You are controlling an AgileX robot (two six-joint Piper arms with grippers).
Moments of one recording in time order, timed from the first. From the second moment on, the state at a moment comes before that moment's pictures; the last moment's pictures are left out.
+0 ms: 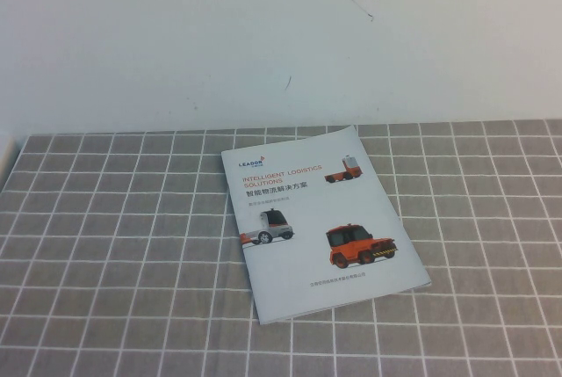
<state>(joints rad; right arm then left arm) 0.38 0.27 -0.40 0.06 0.69 -0.33 -0.21 0.15 0.01 -0.31 -0.26 0.67</state>
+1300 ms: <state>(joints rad) 0.38 0.27 -0.40 0.06 0.69 -0.33 -0.04 -0.01 0.02 -0.09 0.35 0.10</state>
